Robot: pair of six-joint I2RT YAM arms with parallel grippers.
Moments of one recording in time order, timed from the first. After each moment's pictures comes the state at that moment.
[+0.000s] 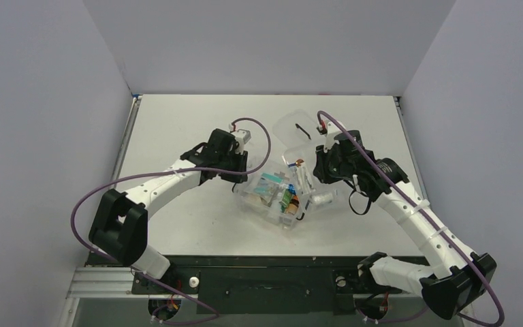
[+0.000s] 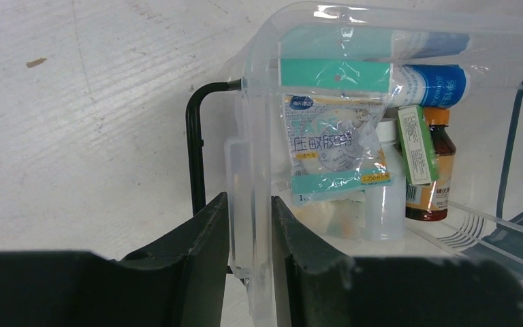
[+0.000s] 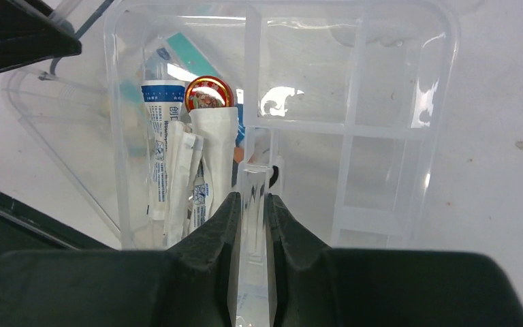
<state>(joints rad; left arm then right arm) -0.57 1.54 1.08 -0.42 0.14 -0.27 0.51 1.10 1.12 -0.77 0.00 0.17</state>
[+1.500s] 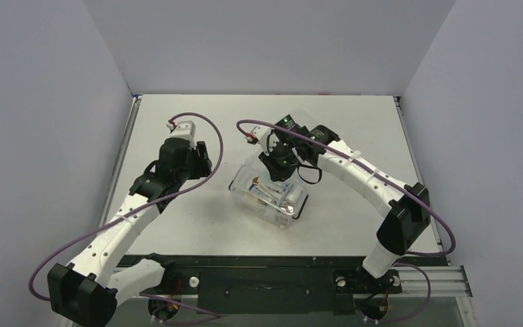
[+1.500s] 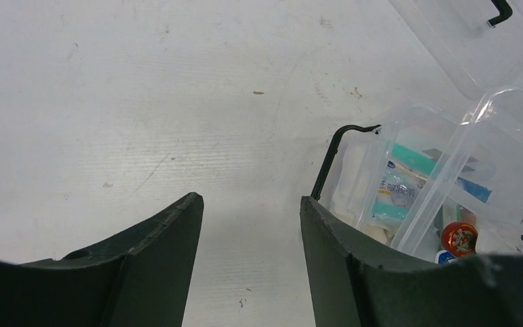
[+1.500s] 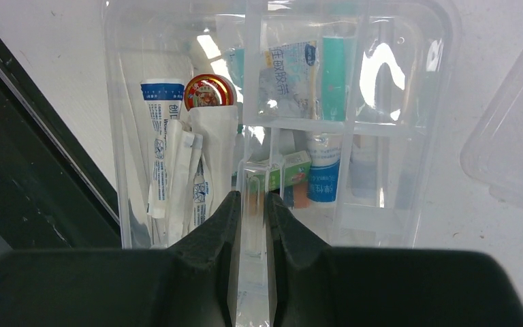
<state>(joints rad) -0.42 1.05 0.91 -0.44 -0.19 -0.39 0.73 1.64 1.56 -0.95 -0.21 -0.22</state>
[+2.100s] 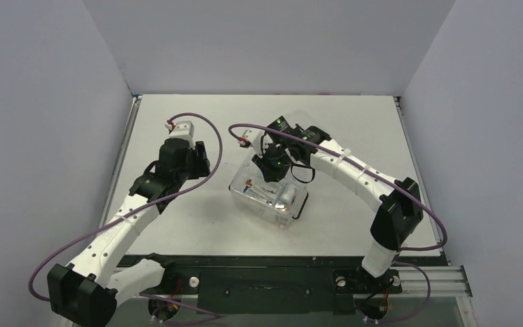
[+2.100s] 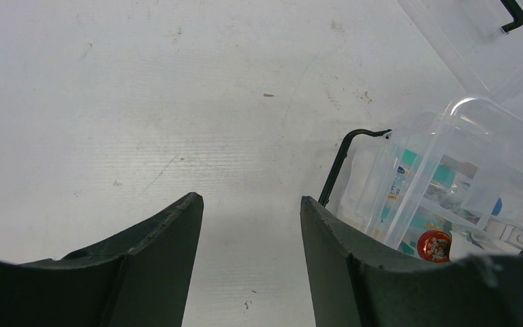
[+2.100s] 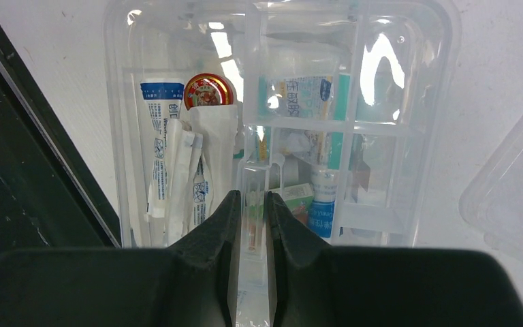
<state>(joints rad) -0.42 1.05 0.90 -0.44 -0.23 -0.39 0.75 1.71 1.58 -0.91 -0.26 -0.30</state>
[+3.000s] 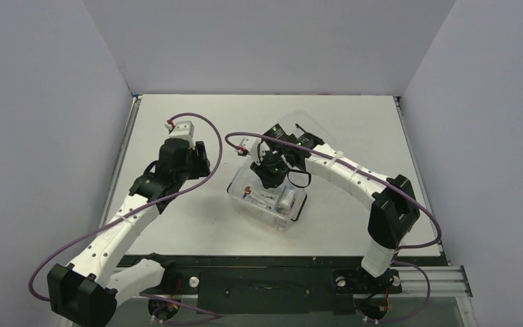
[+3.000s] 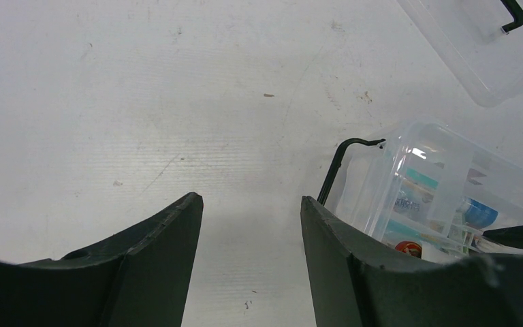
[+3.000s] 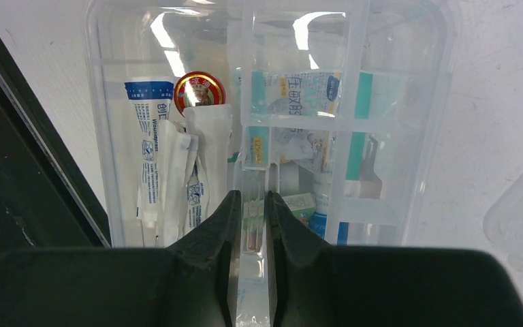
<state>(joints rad) -0.42 1.05 0.90 -0.44 -0.23 -0.39 0.77 1.72 1.50 -0.84 -0.28 -0.33</state>
